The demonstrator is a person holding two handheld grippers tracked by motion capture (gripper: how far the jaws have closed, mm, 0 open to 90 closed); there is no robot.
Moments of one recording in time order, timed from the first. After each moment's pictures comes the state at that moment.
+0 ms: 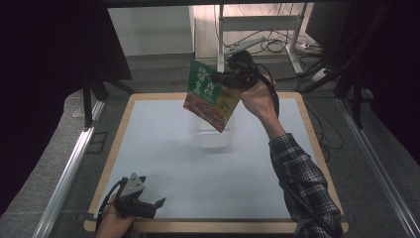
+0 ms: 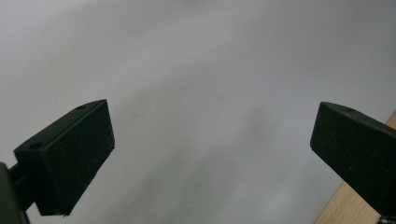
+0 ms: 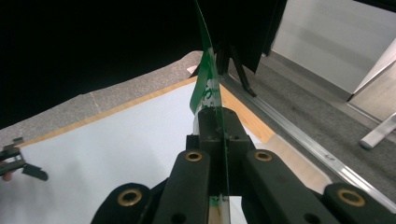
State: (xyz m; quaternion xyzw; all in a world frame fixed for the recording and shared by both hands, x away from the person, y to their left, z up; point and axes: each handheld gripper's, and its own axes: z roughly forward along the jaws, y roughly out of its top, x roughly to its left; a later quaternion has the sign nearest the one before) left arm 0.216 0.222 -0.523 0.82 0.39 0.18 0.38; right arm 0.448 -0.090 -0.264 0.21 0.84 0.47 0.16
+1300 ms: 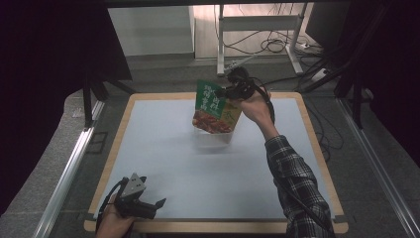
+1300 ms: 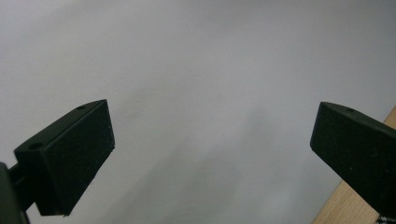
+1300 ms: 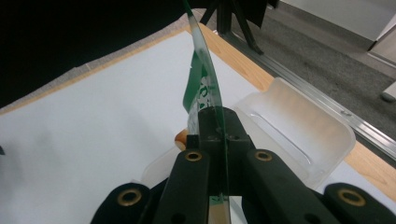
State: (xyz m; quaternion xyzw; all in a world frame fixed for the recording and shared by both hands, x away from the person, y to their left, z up) left arm 0.216 0.221 -0.523 0.82 0.38 0.18 0.38; right arm 0.494 -0.096 -0.341 0.26 0.87 0.41 0.11
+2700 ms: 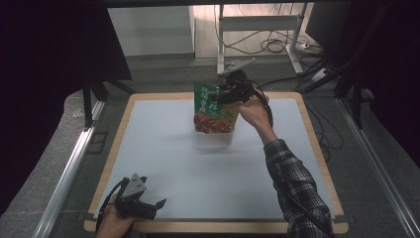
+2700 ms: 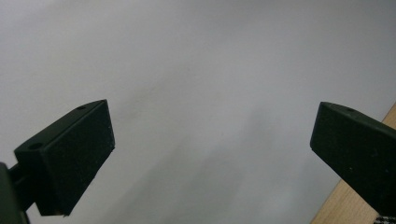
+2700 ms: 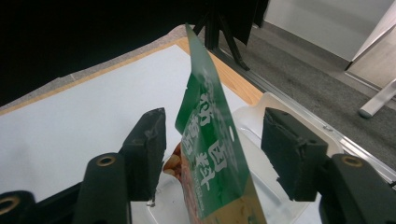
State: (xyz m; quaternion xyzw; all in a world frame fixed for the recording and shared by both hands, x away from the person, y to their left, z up) left arm 0.216 0.220 -0.523 0.83 0.38 0.18 0.38; right arm 0.487 -0.092 -0.345 0.25 0.85 0.44 0.15
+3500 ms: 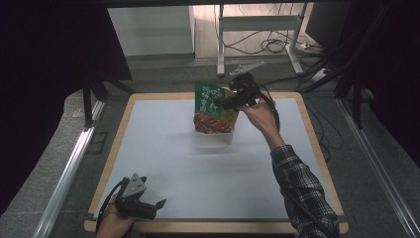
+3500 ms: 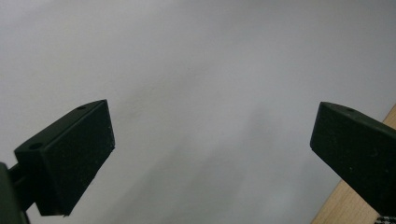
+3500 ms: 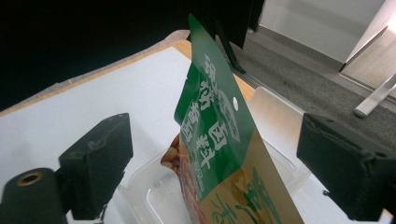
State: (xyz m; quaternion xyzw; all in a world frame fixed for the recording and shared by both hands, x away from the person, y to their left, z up) left arm 0.216 0.220 -0.523 0.83 0.38 0.18 0.37; right arm 0.478 -0.111 -0.347 0.26 0.84 0.45 0.15
